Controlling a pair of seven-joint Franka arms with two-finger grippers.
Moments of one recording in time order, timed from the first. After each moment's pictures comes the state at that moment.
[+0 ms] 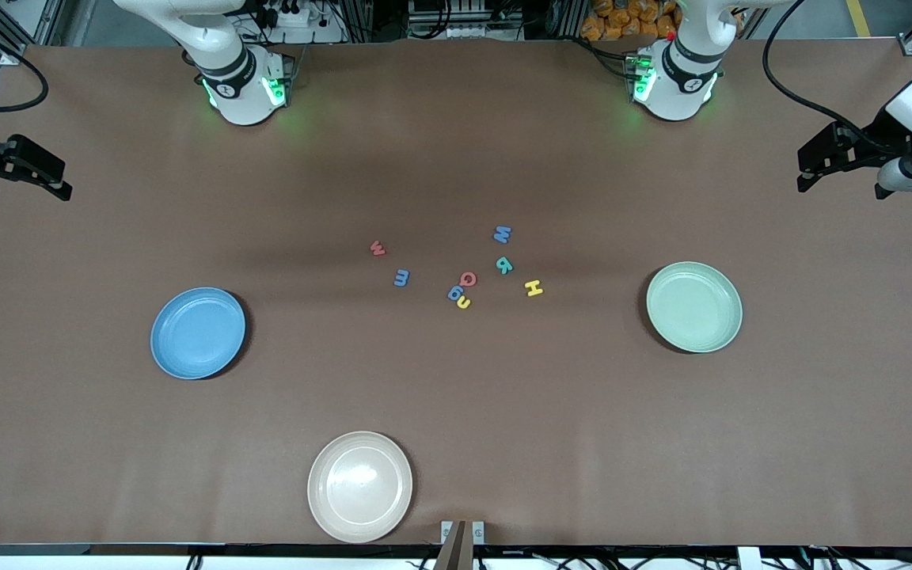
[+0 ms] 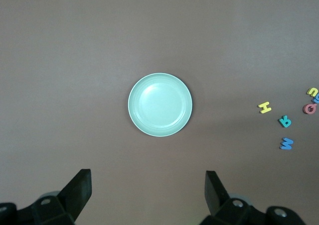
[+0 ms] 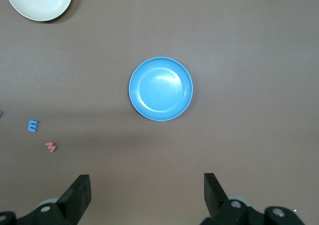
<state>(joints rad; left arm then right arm) -0.05 -0.07 -0.05 -1.60 0.02 1.57 0.02 0.00 -0.05 -0.01 -1.56 -0.01 1.52 -0.03</state>
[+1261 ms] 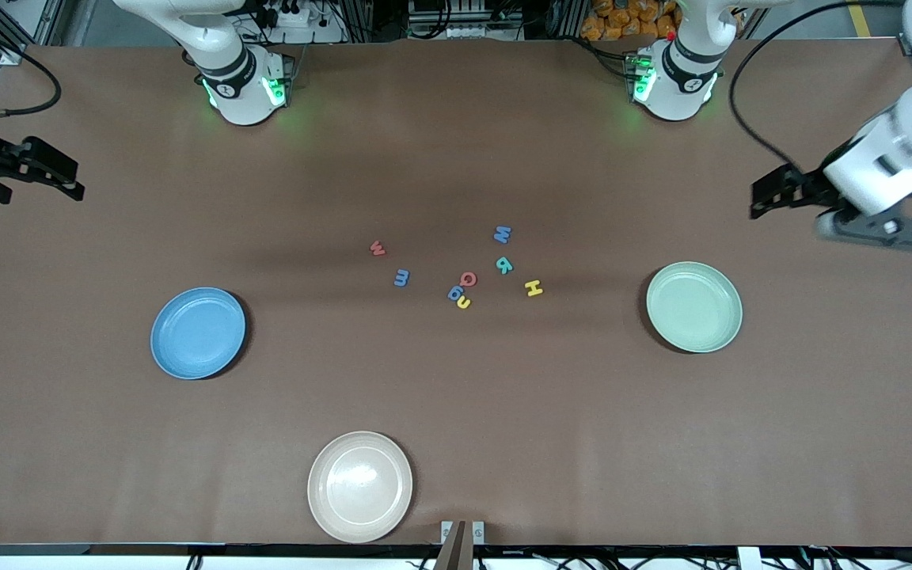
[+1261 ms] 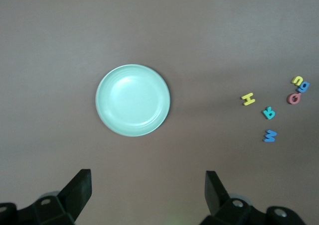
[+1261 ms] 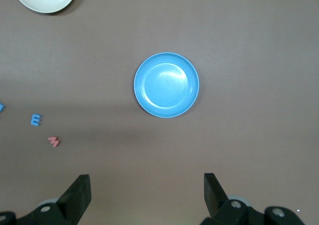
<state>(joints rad) -0.05 0.05 -0.11 -1.65 -0.06 1.64 0.02 0.03 -0.04 -0.01 -1.58 0.00 1.52 -0.03</state>
